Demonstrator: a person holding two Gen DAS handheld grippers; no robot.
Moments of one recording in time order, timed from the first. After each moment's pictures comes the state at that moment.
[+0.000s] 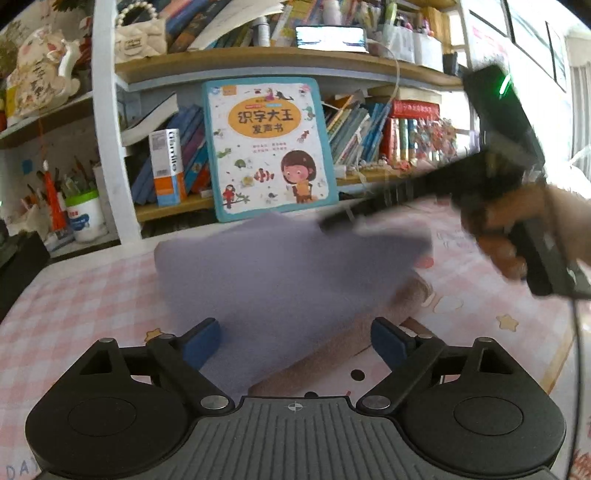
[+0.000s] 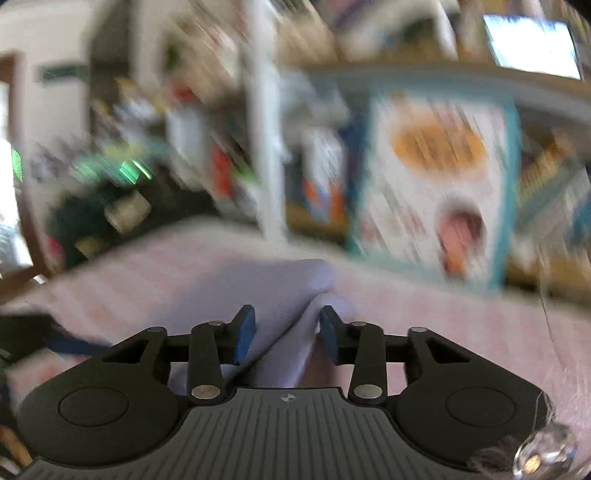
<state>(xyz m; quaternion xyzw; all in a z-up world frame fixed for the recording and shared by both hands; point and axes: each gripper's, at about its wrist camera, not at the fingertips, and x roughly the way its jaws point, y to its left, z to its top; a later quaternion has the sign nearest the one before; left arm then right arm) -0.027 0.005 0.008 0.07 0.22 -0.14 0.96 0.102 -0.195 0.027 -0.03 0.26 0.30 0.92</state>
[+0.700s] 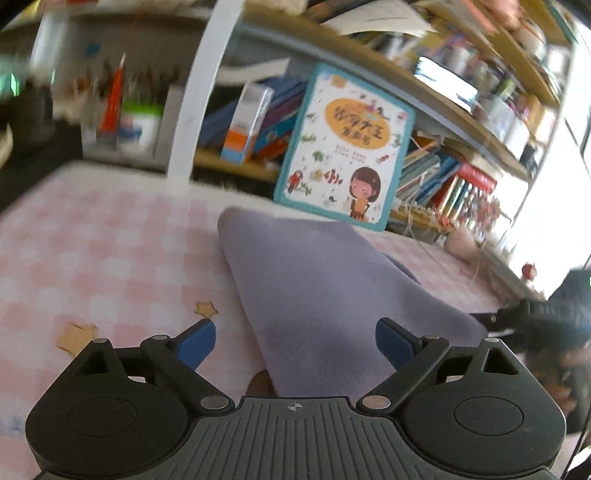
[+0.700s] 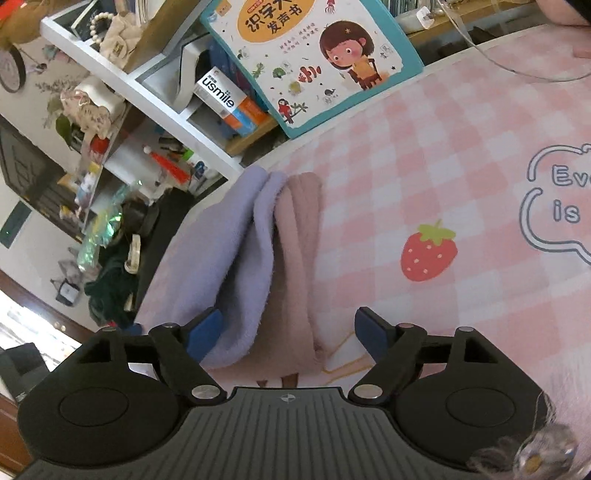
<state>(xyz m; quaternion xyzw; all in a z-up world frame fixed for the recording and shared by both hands) 0.016 0.090 0.013 -0.15 0.29 -0.12 0.94 0.090 -0.273 -0.008 0.26 0.41 0.30 0.82</state>
